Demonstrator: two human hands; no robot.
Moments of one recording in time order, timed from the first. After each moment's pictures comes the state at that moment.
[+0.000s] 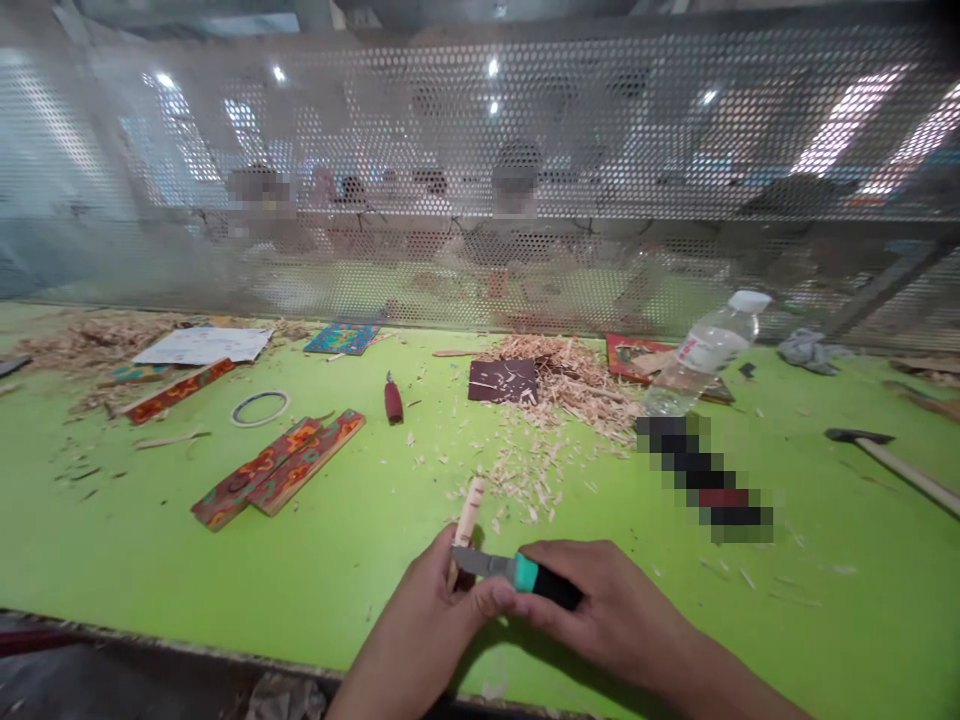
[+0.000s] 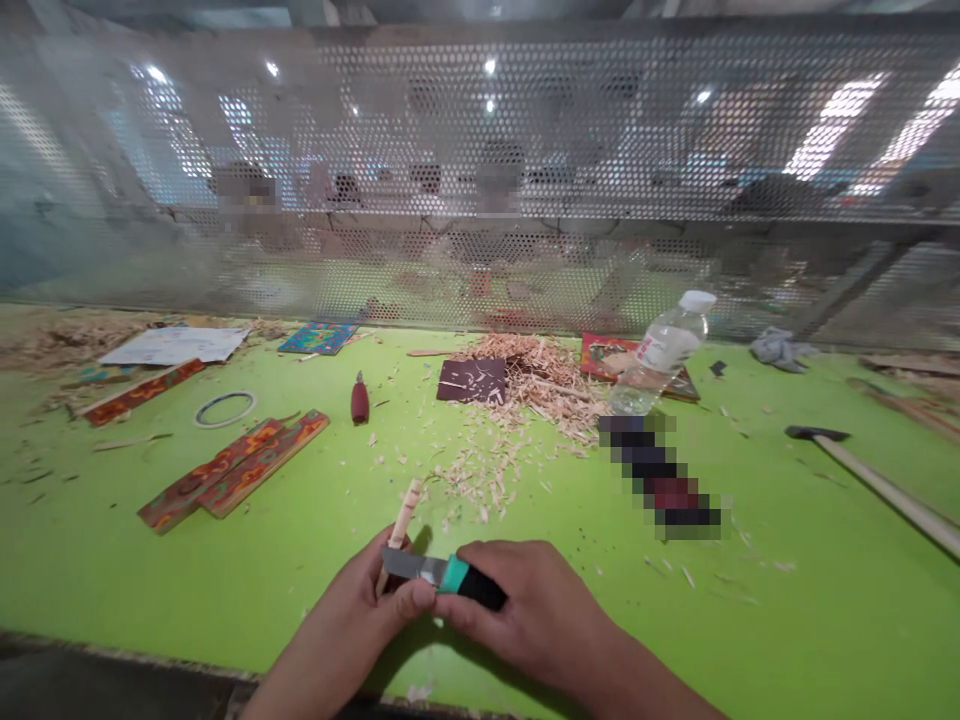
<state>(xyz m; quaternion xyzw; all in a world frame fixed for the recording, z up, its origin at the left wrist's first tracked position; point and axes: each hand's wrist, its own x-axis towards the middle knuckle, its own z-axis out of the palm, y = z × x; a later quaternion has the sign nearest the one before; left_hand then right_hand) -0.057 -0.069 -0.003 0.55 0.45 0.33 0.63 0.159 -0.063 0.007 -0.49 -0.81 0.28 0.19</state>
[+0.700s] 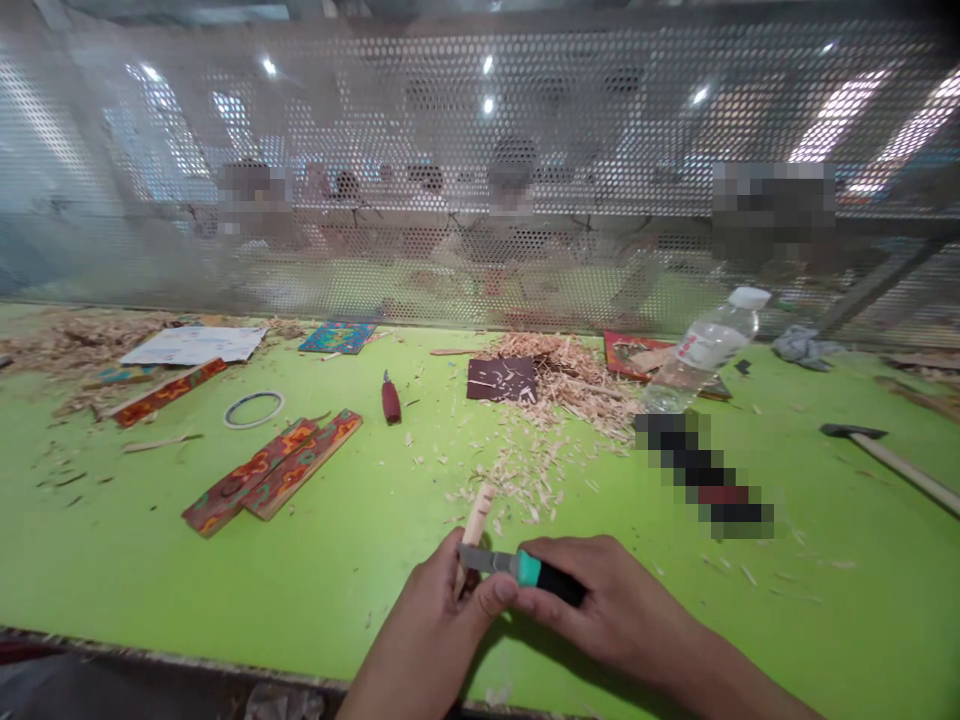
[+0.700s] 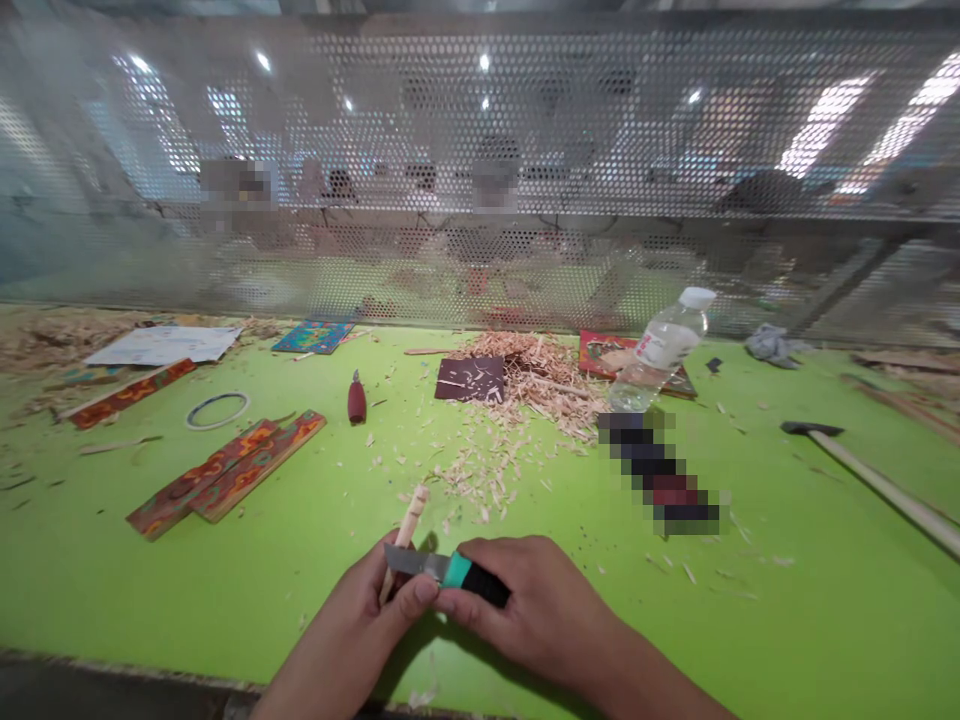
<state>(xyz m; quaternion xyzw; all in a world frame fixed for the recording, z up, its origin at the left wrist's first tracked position) -0.056 -0.071 -0.004 0.58 0.48 0.30 0.58 0.160 -0.060 0.010 -0.49 -0.79 0.32 0.18</state>
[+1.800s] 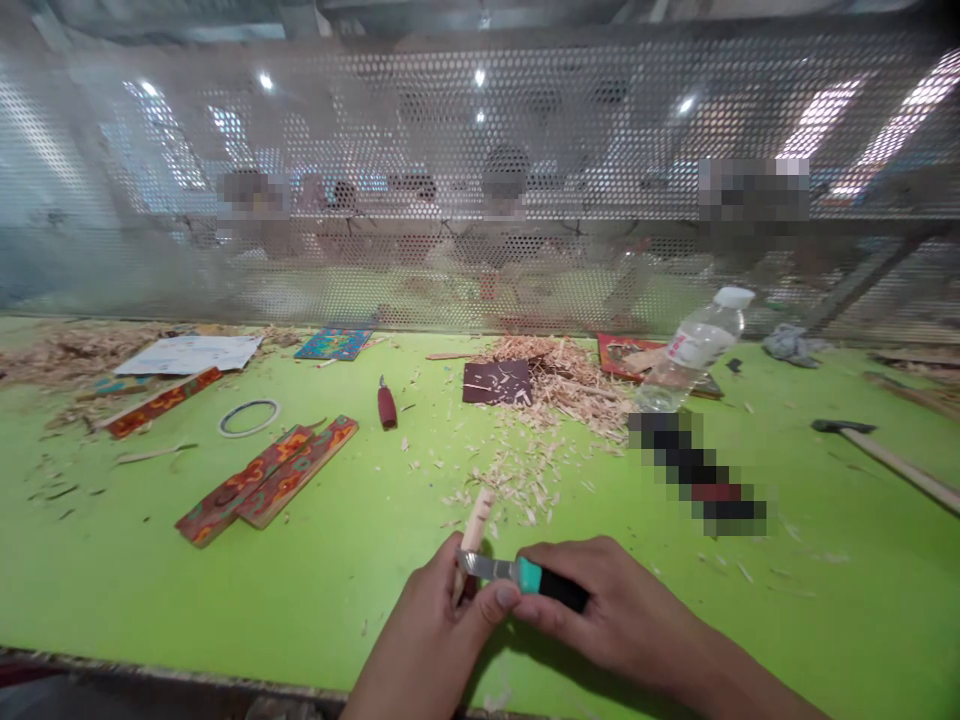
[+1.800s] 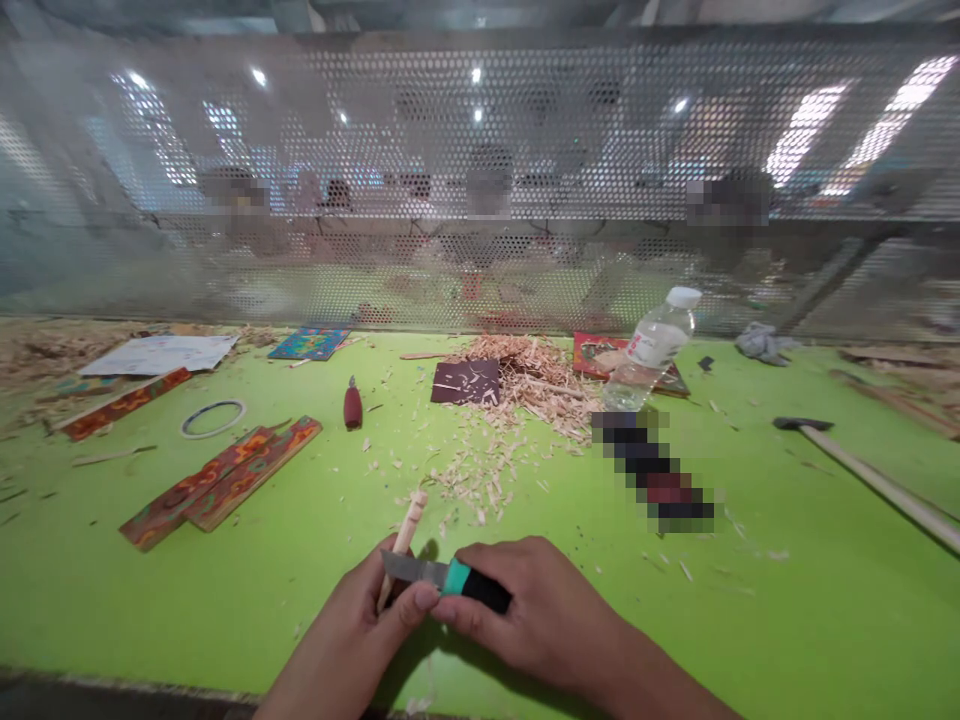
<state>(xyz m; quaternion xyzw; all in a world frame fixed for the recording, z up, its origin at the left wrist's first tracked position) -0.053 -0.071 0.000 0.61 0.51 0.28 0.54 0.163 -0.061 0.014 -0.48 -0.79 0.33 0.18</state>
